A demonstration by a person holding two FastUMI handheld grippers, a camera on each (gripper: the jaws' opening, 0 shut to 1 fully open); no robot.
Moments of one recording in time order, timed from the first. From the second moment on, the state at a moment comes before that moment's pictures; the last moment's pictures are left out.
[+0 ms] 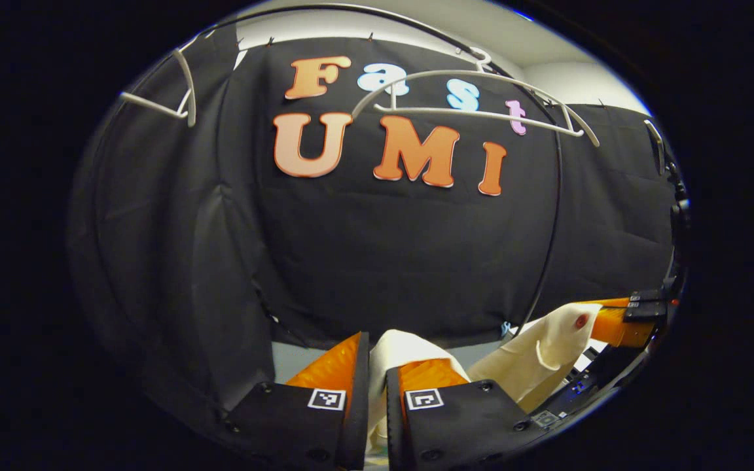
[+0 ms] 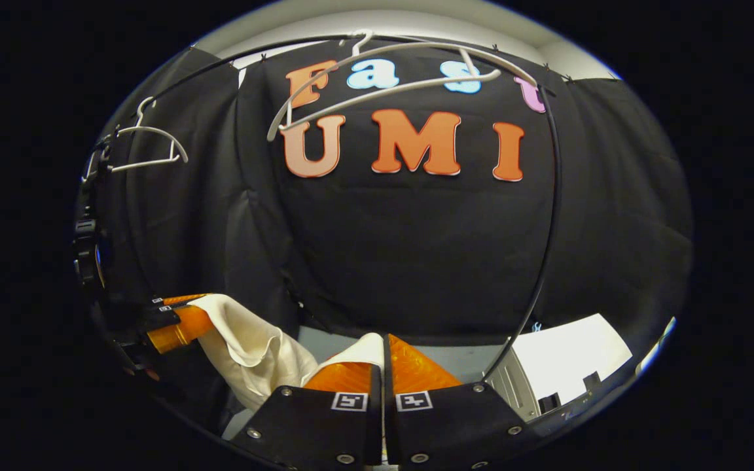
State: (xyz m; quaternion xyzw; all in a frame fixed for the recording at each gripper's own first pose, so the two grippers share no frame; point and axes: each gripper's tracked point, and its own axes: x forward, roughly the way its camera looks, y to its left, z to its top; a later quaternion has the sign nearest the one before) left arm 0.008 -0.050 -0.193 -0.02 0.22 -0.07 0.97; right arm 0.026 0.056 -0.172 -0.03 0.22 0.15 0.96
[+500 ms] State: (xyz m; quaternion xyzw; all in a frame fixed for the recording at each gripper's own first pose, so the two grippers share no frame) left arm -0.023 -0.058 -0.282 -0.08 0.36 -0.06 0.93; right arm -0.002 0.051 -0.268 0.01 0.35 0.13 0.93
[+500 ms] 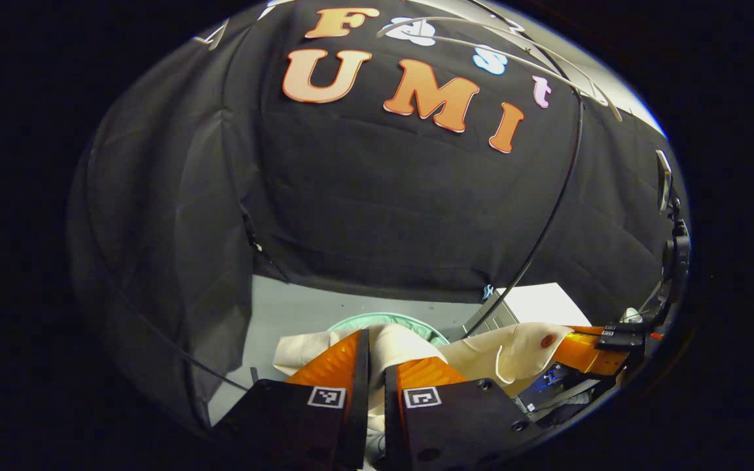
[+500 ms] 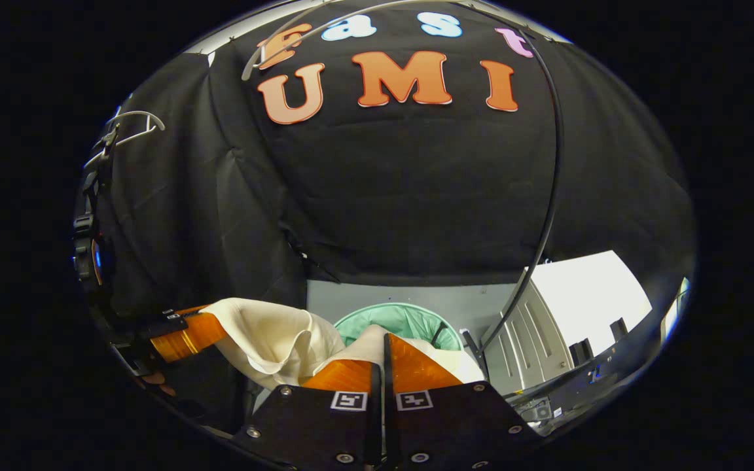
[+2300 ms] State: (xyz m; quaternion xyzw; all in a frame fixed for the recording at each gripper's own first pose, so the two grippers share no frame) left arm -0.064 -0.024 -0.343 -0.07 0.46 0.01 0.89; right arm -0.029 0.043 -0.308 0.01 0.41 0.10 0.91
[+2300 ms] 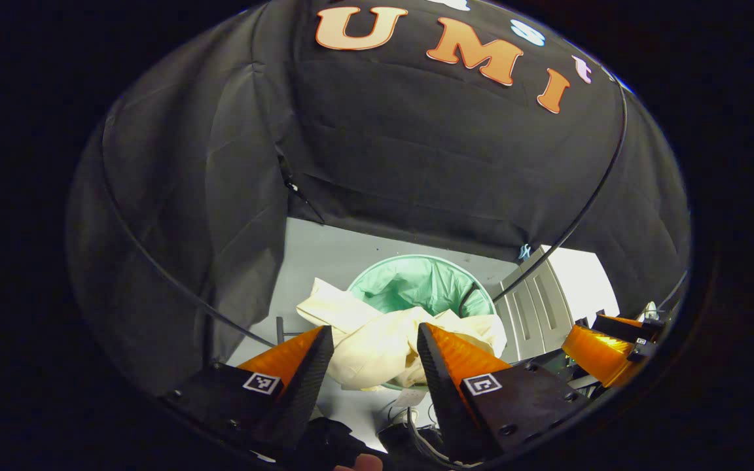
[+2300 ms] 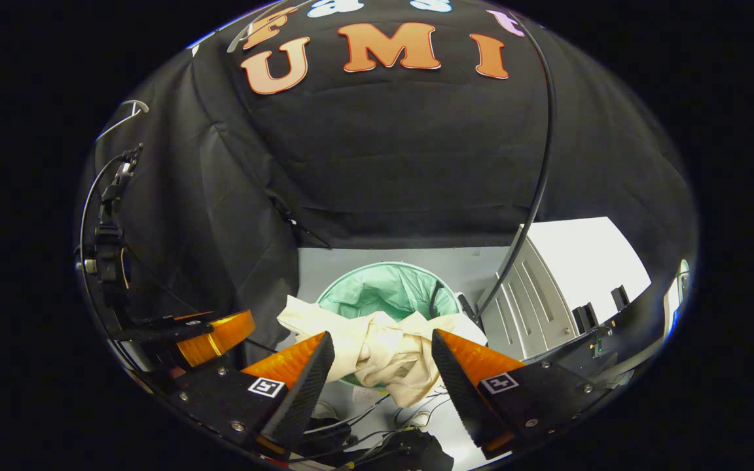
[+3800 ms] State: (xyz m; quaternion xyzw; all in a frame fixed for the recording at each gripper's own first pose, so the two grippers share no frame) left arm -0.007 -0.033 0.008 -0.08 0.04 -0.04 1.00; right arm 0.001 0.004 0.021 0.03 0.03 0.08 1.00
